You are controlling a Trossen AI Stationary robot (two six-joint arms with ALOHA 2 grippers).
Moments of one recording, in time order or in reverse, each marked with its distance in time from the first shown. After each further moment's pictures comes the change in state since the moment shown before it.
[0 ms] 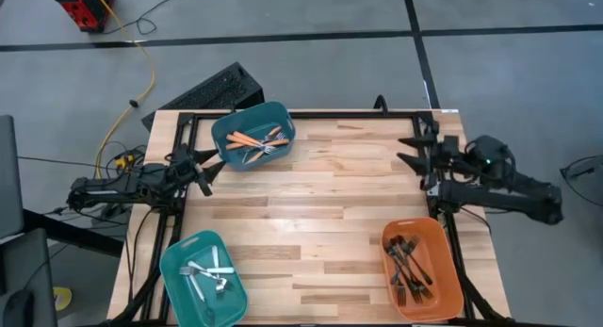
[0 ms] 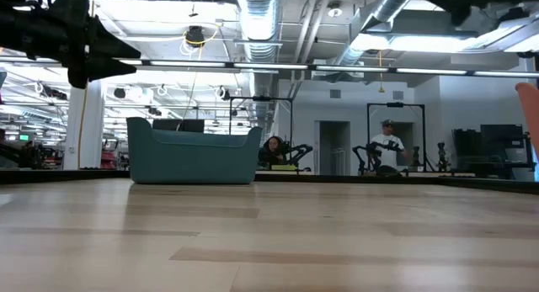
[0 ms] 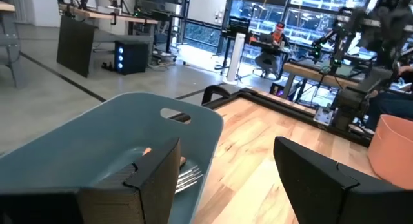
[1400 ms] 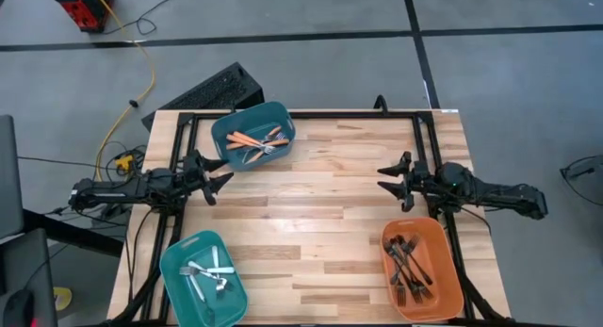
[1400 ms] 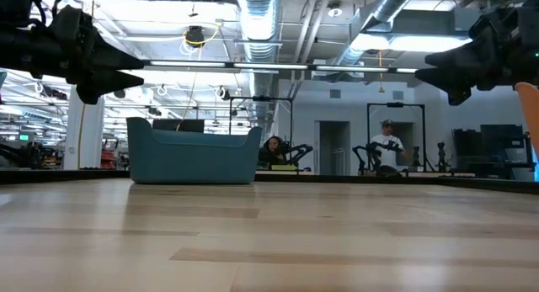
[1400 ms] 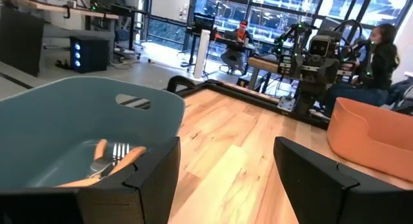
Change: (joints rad) left arm -0.003 -0.032 -0.141 0.140 0.150 0.004; right arm 0.138 -0.276 -0.523 0.158 0.077 0.159
